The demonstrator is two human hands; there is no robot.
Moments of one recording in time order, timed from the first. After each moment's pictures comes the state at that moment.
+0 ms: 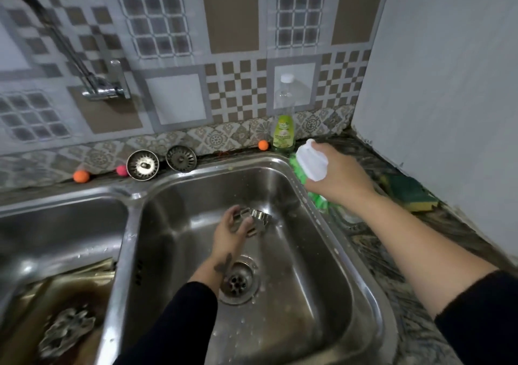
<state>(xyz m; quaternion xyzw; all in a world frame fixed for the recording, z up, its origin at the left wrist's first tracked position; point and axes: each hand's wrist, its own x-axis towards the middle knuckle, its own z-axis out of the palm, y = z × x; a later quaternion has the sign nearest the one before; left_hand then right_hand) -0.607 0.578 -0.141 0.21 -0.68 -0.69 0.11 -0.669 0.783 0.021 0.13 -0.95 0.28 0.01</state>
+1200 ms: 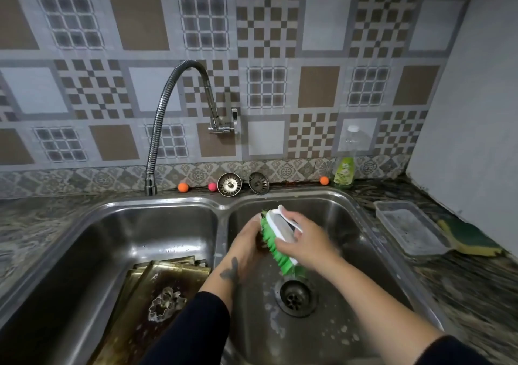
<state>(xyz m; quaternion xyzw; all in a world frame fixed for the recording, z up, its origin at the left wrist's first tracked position) -0.494 0.498 -0.042 0.17 -0.51 -0.84 0.09 -0.526 0.642 0.001 0.23 -0.86 0.46 -0.09</state>
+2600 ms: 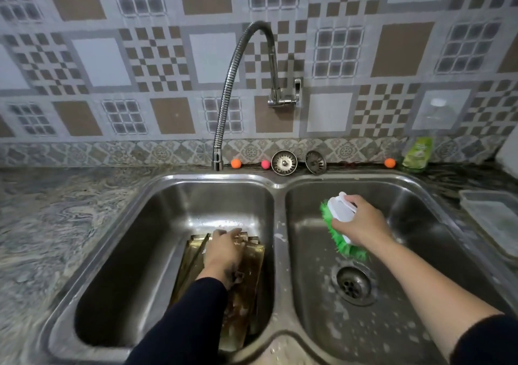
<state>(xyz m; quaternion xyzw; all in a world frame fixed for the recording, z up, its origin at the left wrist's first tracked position) -0.403 0.355 -0.117 0.38 -0.86 -0.32 0.07 -0.540 0.596 -0.020 0.13 -0.92 0.35 -0.08</state>
